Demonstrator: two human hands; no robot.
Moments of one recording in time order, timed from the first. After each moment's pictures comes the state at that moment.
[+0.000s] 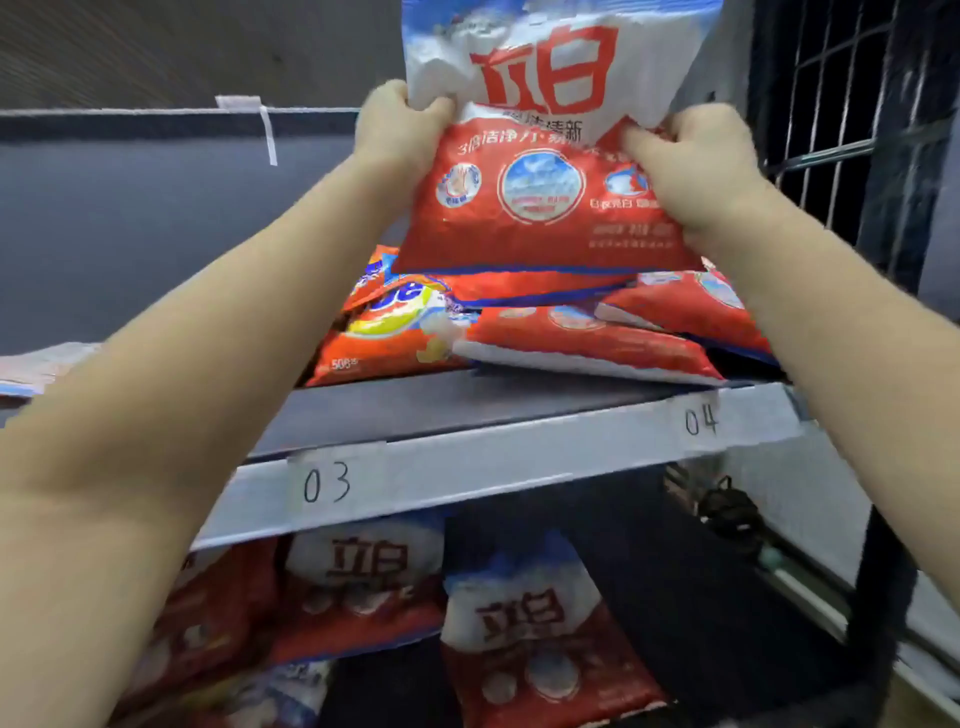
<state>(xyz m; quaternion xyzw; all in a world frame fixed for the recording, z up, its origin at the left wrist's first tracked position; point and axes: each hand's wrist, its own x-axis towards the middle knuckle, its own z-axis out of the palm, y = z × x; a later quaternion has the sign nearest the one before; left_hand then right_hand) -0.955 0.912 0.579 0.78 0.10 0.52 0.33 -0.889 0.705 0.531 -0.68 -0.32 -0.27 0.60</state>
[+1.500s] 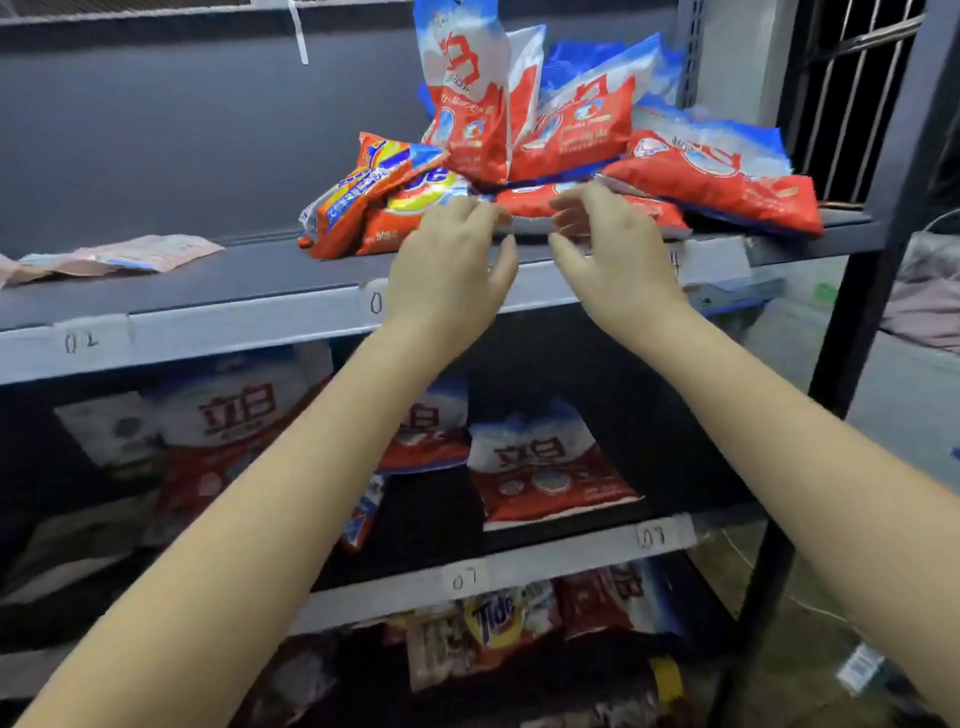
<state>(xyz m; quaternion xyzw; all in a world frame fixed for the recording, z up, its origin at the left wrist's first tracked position) -1.089 0.807 0.402 0.87 0.06 0.49 -0.02 -0.999 0.684 0.397 -0.72 -0.44 -0.28 0.45</state>
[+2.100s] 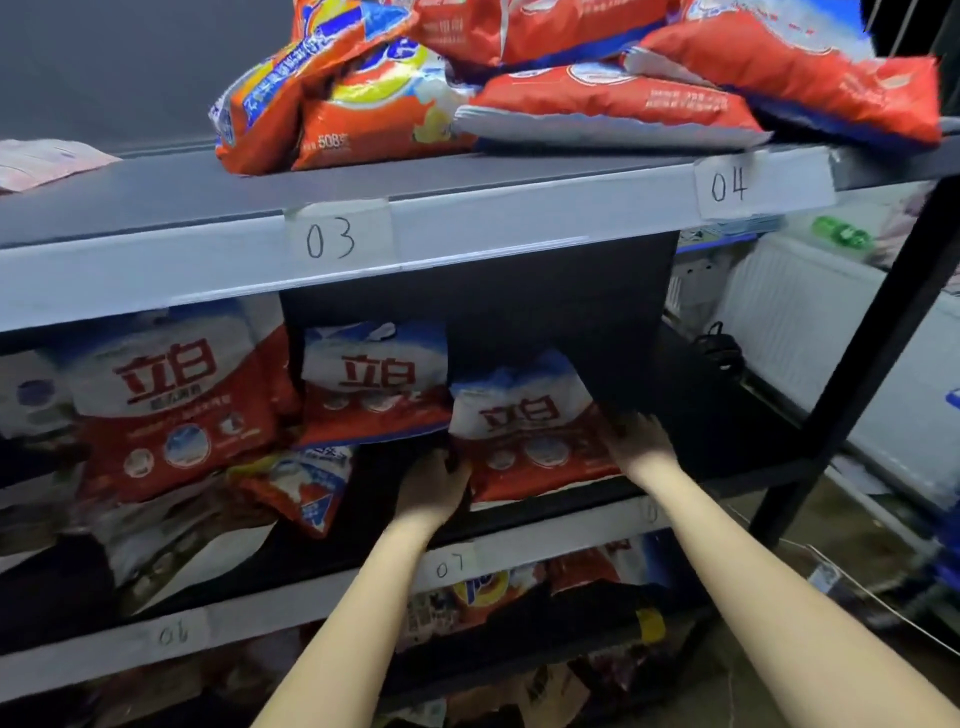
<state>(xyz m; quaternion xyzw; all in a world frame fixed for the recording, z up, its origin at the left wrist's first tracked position) -1.062 0.868 0.140 0.87 0.36 0.04 0.34 -0.895 0.696 0.138 -0.93 -0.17 0.09 0.32</state>
